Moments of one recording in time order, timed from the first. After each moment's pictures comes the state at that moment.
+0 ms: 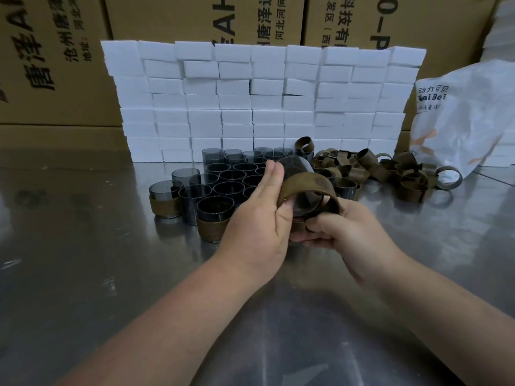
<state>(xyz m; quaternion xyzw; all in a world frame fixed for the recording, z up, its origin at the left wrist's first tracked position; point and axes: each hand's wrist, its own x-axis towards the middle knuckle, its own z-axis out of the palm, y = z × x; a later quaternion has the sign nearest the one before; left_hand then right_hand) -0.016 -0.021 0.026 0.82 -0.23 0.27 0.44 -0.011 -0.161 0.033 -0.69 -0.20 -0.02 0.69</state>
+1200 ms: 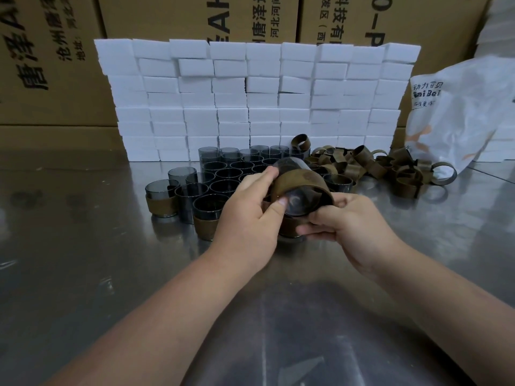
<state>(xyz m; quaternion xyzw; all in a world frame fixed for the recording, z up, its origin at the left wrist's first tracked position) -0.014 -0.022 0.028 0.77 -0.20 0.25 0.55 -0.003 -0.173 0.034 -0.69 -0.17 -0.03 0.70</state>
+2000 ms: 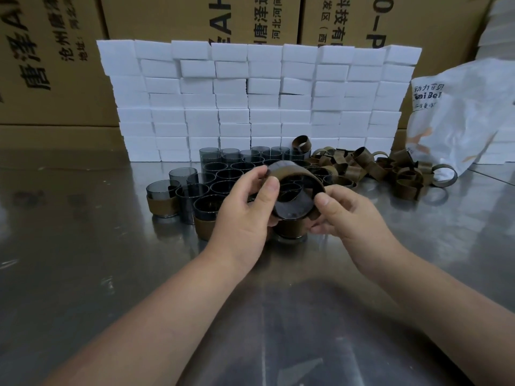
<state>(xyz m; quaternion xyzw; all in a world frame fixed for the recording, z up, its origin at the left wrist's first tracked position) -0.016 -0.020 0.032 0.66 -0.19 0.18 0.71 -0.006 -0.175 0.031 -0.72 -0.20 -0.11 0.65</state>
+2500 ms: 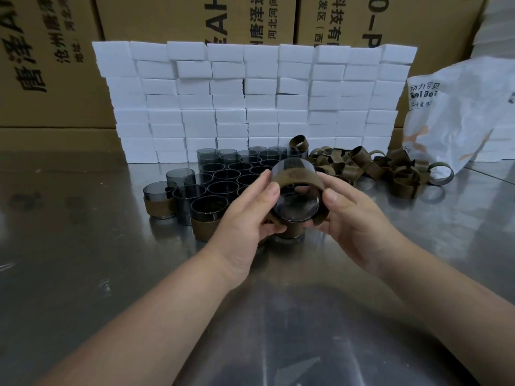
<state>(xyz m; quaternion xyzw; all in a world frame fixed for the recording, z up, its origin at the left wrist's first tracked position) -0.014 -0.019 0.031 0.61 -0.20 0.03 0.76 -0.011 -0.179 0.040 -0.63 -0.24 -0.01 0.74</state>
